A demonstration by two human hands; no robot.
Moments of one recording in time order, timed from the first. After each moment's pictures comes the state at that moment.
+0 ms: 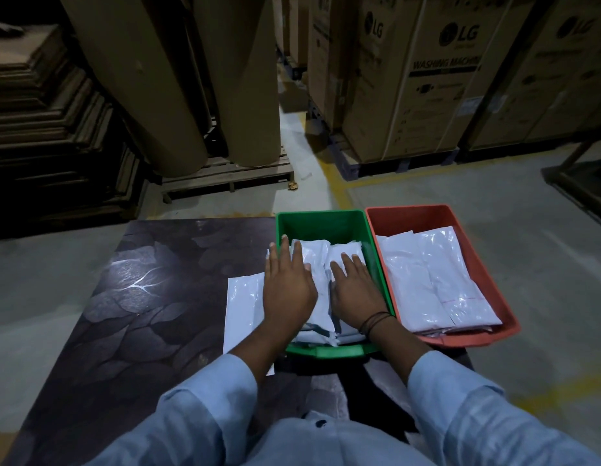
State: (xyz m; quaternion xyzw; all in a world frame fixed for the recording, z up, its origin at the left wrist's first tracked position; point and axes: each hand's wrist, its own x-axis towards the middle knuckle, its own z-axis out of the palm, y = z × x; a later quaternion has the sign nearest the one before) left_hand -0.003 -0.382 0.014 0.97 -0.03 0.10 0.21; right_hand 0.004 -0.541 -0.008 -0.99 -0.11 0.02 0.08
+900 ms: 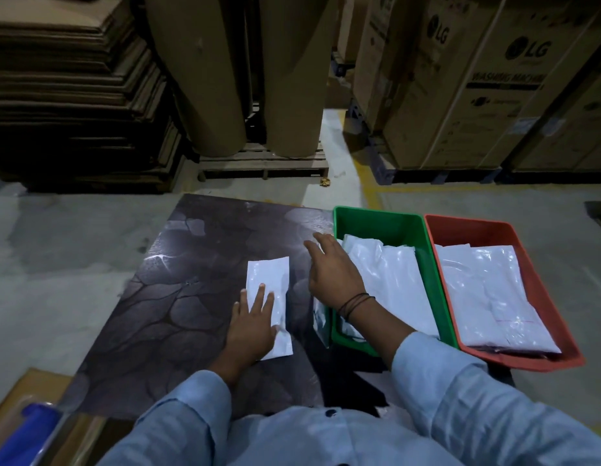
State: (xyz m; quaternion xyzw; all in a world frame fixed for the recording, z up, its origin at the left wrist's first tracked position) left_hand -0.066 -0.201 -0.096 0.98 -0.01 -0.16 0.06; right_hand 0.014 -0.388 0.029 -0.96 -0.24 -0.06 0.15
